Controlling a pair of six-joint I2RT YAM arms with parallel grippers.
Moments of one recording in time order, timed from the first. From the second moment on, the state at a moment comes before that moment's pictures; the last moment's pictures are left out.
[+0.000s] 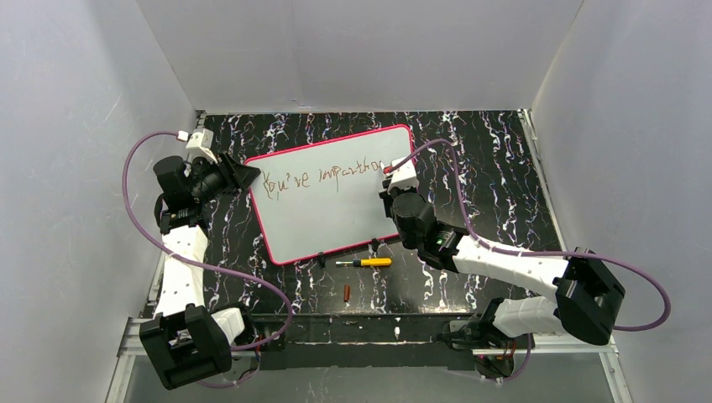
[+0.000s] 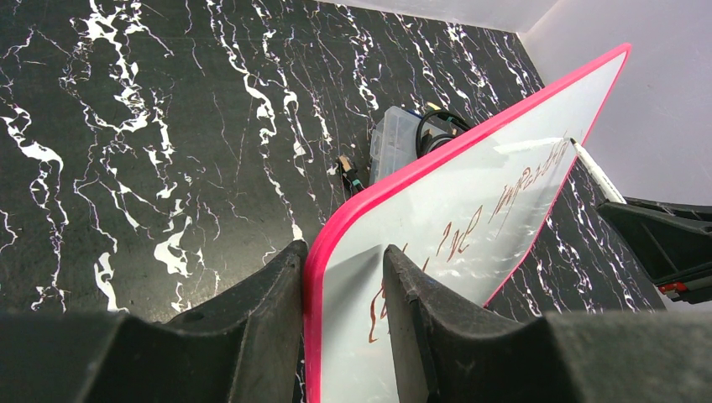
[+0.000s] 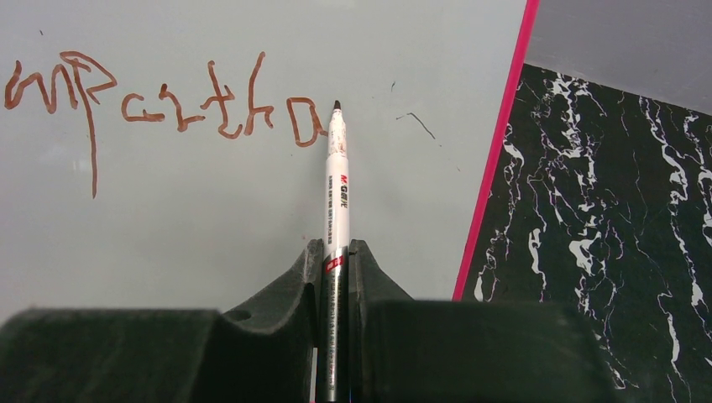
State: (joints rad) left arm 0.29 1.07 0.83 -0.09 0.80 -0.25; right arm 1.00 1.27 0.77 0.29 0.72 0.05
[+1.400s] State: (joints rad) left arm 0.29 1.07 0.83 -0.09 0.81 -0.25; right arm 1.00 1.30 0.77 0.32 0.74 0.05
